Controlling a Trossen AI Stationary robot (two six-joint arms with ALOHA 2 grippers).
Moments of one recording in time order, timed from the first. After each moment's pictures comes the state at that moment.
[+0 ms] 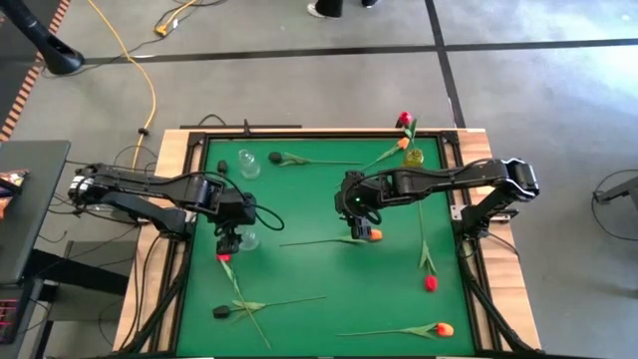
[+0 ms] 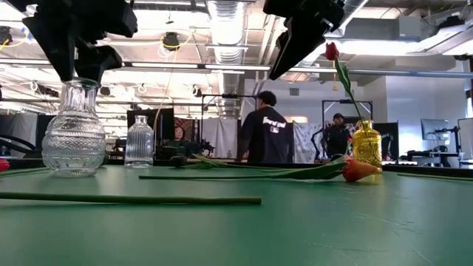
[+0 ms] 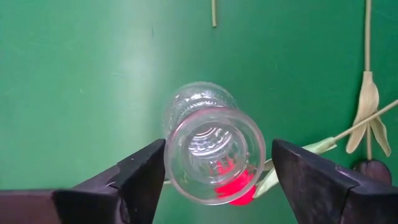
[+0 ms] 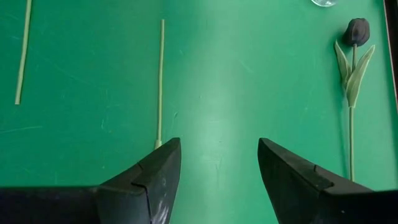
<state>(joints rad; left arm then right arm) -0.06 1.16 0.96 -1.11 0.07 -0.17 0.02 1.58 1.33 -0.69 0.10 -0.13</state>
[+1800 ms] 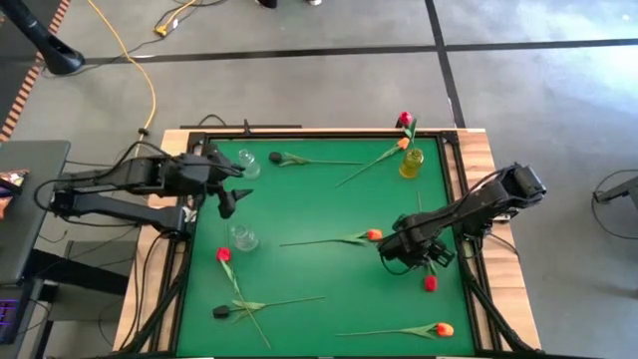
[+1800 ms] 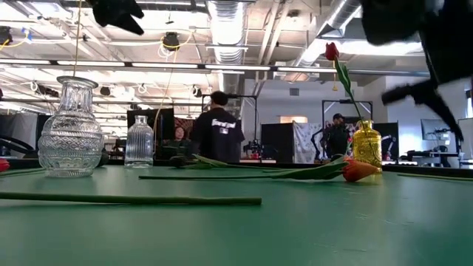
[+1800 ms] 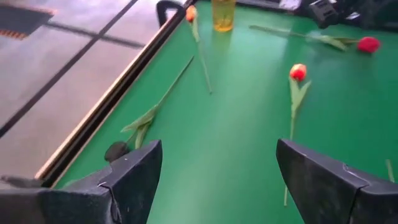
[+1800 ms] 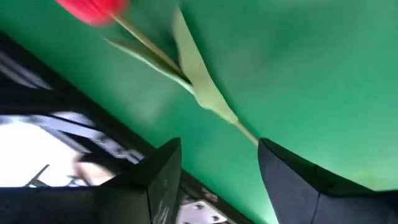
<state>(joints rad) 0.05 0.85 1.04 -0.84 -0.32 -0.21 0.33 1.56 0.96 -1.35 0.01 -0.52</state>
